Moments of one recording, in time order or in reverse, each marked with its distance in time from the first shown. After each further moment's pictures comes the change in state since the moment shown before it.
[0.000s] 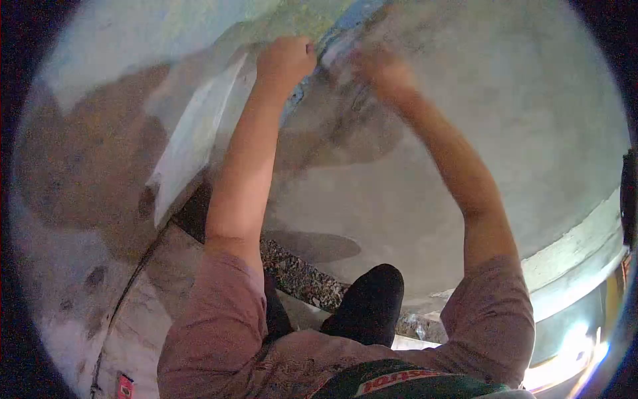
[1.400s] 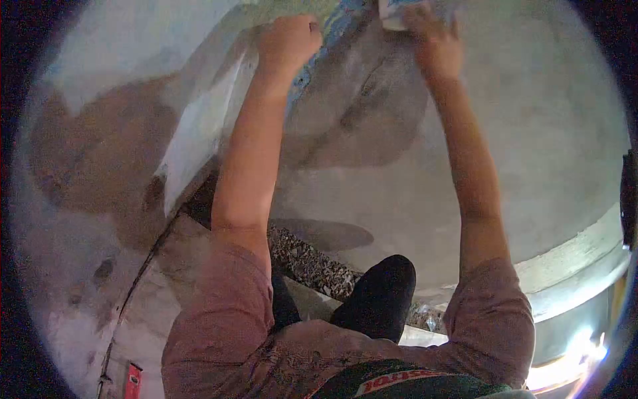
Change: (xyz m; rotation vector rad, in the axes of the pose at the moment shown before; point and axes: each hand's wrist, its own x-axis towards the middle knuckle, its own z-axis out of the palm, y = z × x) left_hand 0.000 0.003 0.001 -0.028 0.127 0.049; right_hand -0.011 0.050 0.002 -0.104 0.408 0.276
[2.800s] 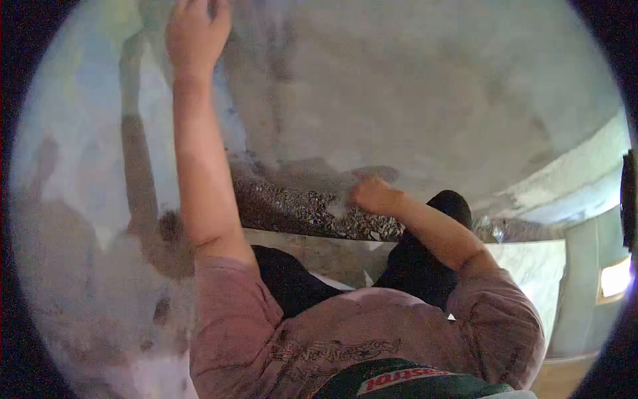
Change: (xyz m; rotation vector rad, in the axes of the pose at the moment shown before) left_hand -0.018 0.078 0.014 0.060 0.291 0.649; right_hand -0.355 -0.257 -0.154 0.943 -0.954 -0.231
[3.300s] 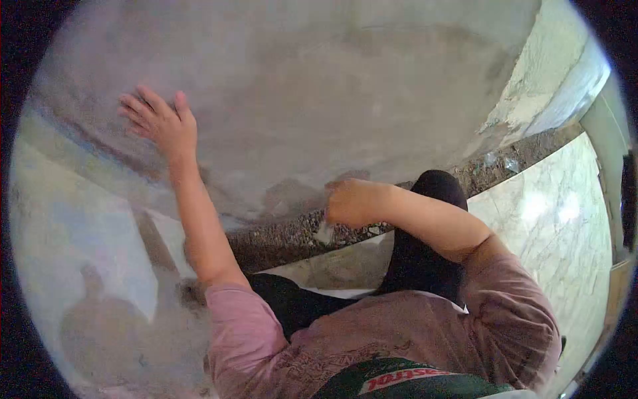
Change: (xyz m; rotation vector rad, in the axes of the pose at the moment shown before) left_hand -0.043 0.124 0.109 0.001 -0.244 0.090; right_hand -0.126 0.019 -0.054 0.395 0.091 0.109
